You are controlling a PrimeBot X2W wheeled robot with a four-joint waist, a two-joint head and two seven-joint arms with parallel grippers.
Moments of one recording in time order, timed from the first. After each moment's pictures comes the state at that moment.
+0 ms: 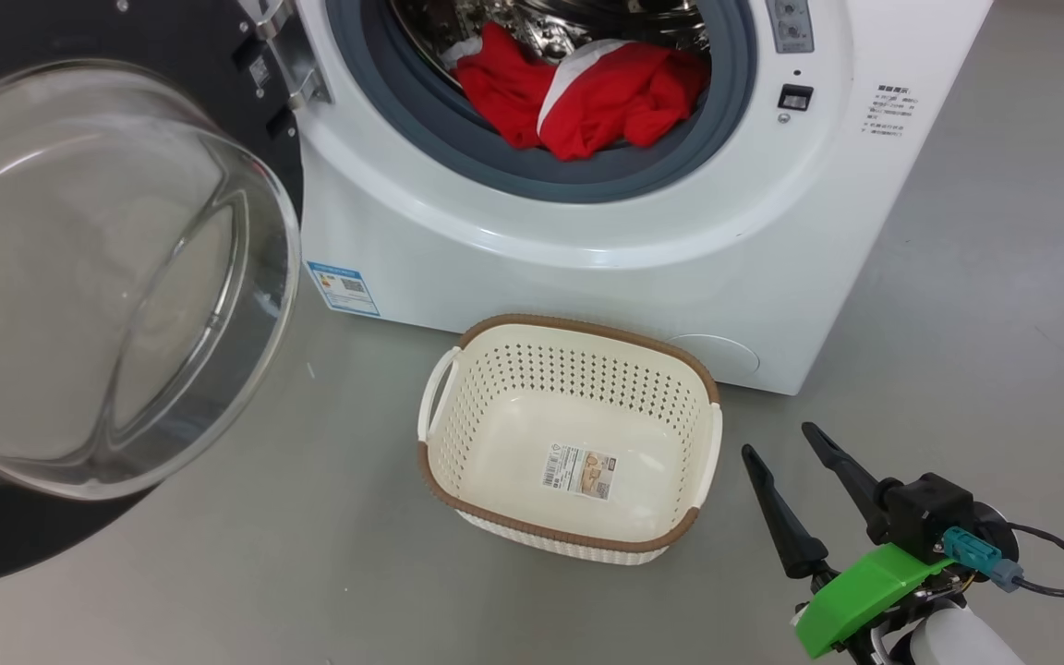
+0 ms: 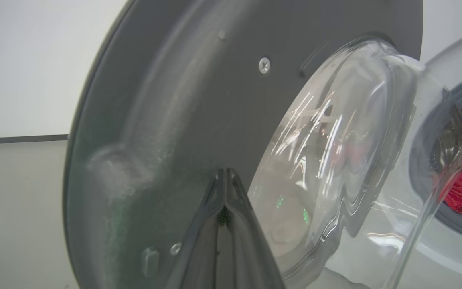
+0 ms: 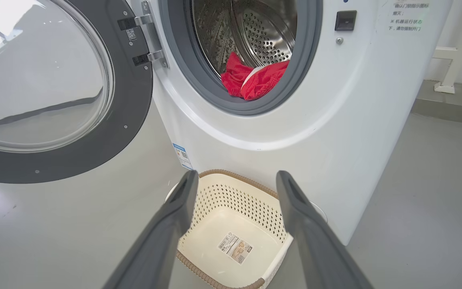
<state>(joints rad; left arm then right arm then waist) -0.37 0.24 0.50 0.58 -0.25 -0.11 -0.26 -0.17 -0.15 0.24 0.40 0.35 0.12 -0.25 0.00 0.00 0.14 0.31</state>
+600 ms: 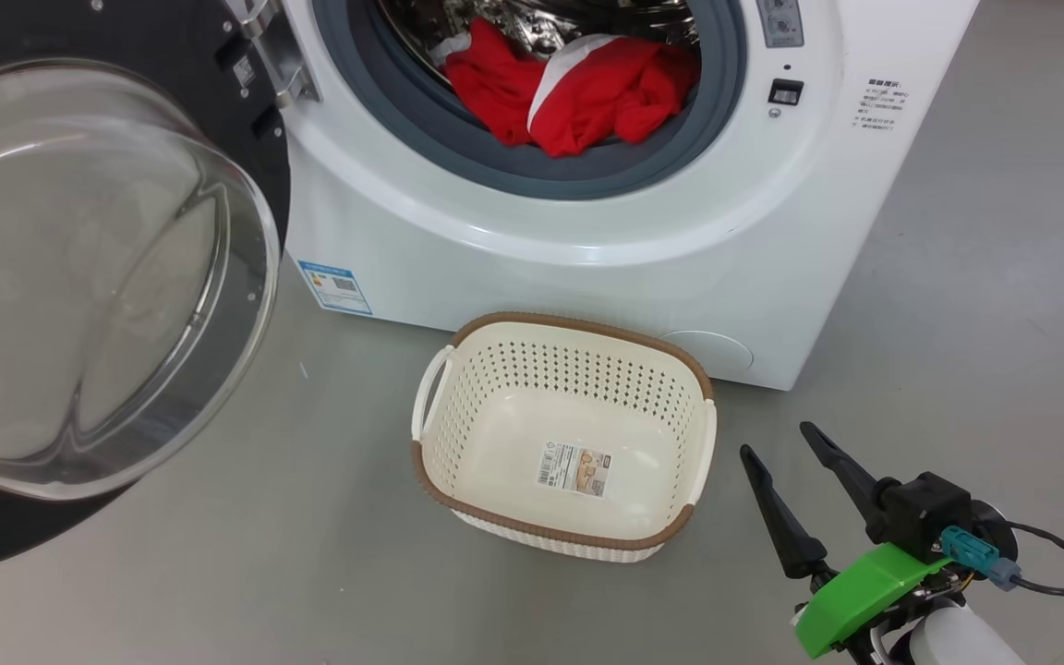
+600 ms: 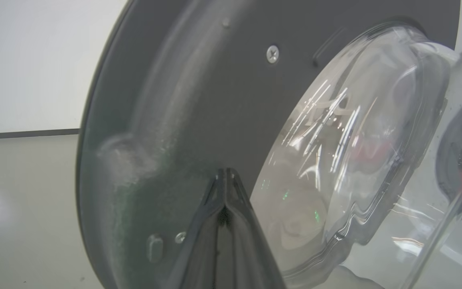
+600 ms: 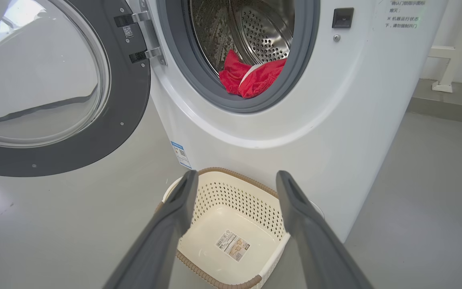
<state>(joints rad) -0.44 0.28 0.55 0.71 -0.20 -0.13 -0.26 -0.17 -0.15 0.25 0.40 0.34 0.12 -0.25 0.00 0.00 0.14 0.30</state>
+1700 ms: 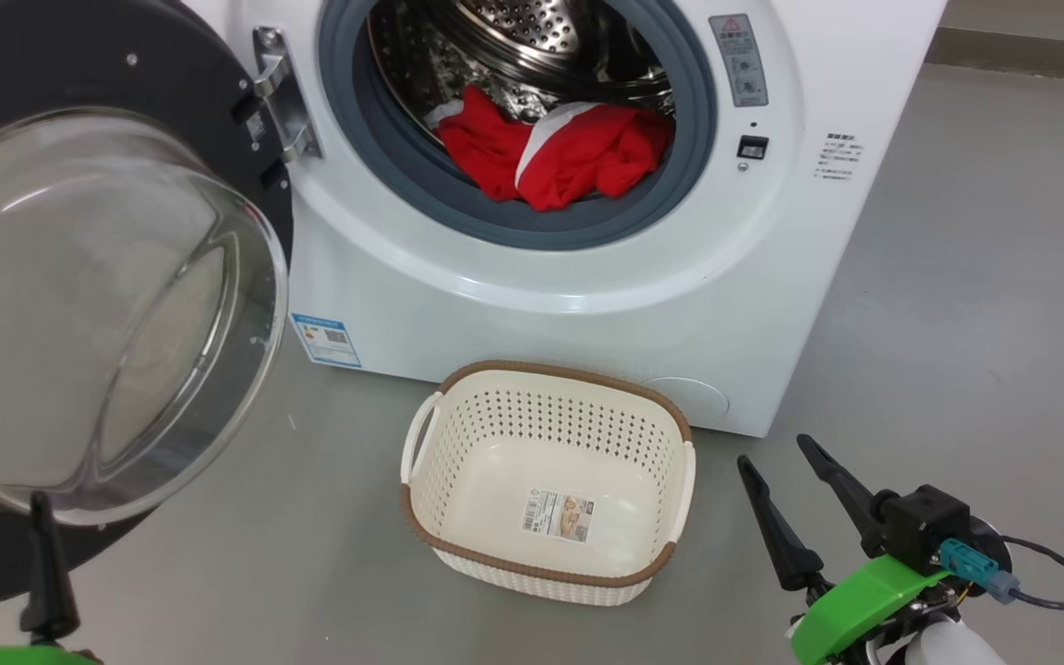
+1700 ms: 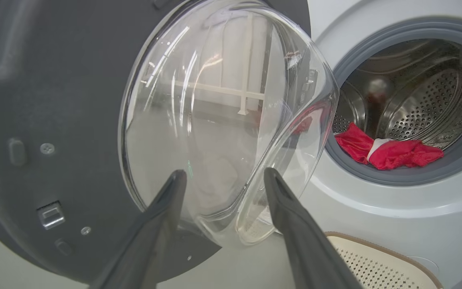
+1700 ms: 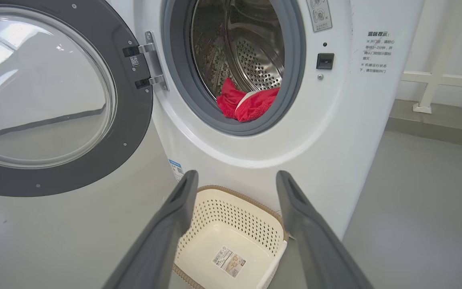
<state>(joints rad) -0.12 0.16 0.33 0.39 -0.29 -0.13 -0.26 -0.15 -0.13 0.23 0.39 0.35 0.12 -0.25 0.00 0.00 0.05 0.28</state>
